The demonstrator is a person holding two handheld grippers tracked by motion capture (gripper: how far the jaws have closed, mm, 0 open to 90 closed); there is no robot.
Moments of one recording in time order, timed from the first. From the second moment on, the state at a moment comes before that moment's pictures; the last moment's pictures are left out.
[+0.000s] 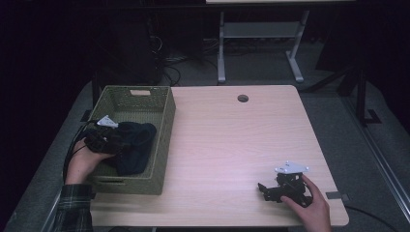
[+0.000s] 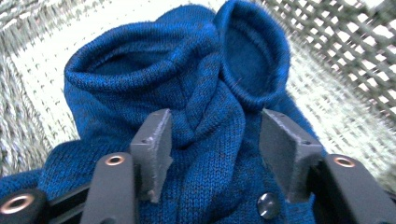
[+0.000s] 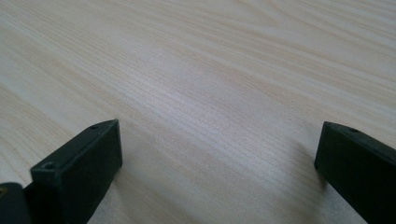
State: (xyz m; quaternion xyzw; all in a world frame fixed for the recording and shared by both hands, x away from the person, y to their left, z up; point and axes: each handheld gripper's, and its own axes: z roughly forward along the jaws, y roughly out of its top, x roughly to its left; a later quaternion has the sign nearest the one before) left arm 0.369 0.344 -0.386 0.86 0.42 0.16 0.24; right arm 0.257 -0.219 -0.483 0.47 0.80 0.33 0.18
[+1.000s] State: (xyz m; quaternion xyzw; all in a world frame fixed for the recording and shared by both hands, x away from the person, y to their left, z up) left arm 0.354 0.370 -0.346 0.76 0.45 0.16 0.44; right arm 0.257 -0.219 -0.483 0.47 0.80 0.33 0.18
